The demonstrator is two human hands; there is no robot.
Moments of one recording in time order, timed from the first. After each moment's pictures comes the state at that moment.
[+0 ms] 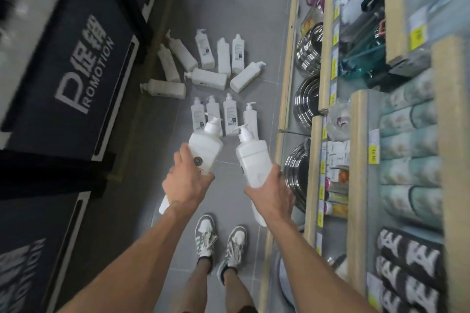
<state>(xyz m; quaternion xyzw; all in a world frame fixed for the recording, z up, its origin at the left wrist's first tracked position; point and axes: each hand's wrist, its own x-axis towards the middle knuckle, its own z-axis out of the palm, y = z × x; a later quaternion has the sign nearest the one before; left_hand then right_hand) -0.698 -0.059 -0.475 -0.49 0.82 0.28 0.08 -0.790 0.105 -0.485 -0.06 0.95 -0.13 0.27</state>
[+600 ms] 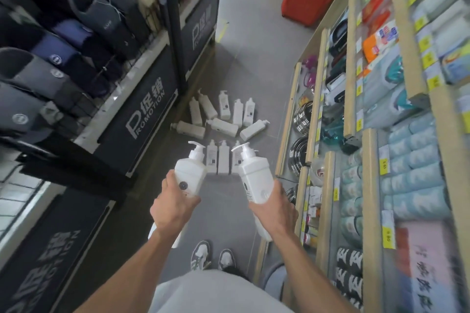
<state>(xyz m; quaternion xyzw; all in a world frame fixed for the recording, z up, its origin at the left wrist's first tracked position) -0.580 -0.072 -0.282 -0.58 0.75 0.33 0.01 -0.743 0.098 -0.271 -0.17 0.96 -0.13 0.20</state>
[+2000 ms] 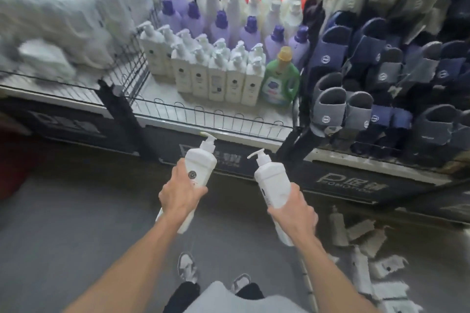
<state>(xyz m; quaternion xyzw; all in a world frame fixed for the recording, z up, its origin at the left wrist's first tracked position) -0.278 0.038 -0.229 -0.93 0.23 0.20 -0.22 -0.515 -0.094 -0.231 -0.77 0.61 0.02 0.19</state>
